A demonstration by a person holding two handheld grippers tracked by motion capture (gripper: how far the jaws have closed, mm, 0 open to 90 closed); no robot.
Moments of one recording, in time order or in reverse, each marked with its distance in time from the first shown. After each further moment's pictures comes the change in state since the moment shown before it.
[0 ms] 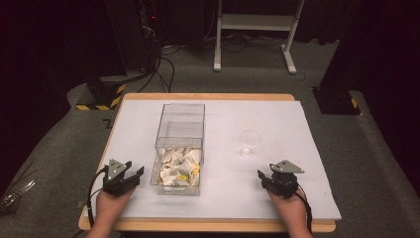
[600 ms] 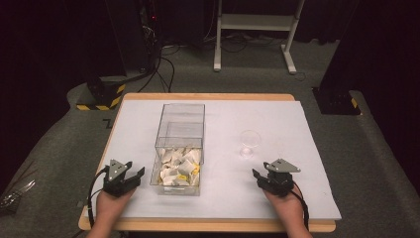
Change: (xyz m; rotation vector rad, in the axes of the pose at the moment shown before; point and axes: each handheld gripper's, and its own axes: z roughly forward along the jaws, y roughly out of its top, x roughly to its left) left arm -0.002 0.000 0.001 0.009 -0.002 0.006; right arm 0.010 0.011 0.000 -0.035 0.061 -0.048
